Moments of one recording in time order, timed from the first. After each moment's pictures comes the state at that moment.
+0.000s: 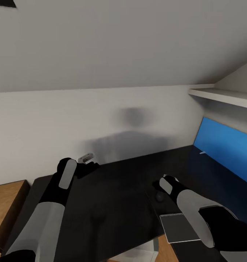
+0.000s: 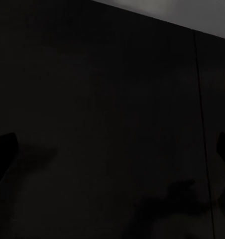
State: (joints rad) left arm -0.79 -0.08 0.10 -1.09 0.68 1.00 0.46; right arm -1.02 0.04 0.14 -0.12 -0.53 0.37 -0.35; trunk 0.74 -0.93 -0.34
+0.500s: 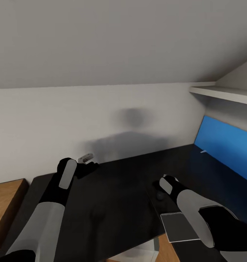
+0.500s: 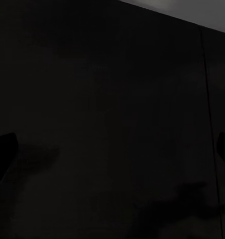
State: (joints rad) left arm -0.79 -0.08 0.10 -1.08 0.68 1.00 0.46; right arm -1.02 0.04 0.14 -0.12 -0.53 0.37 -0.35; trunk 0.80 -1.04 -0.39
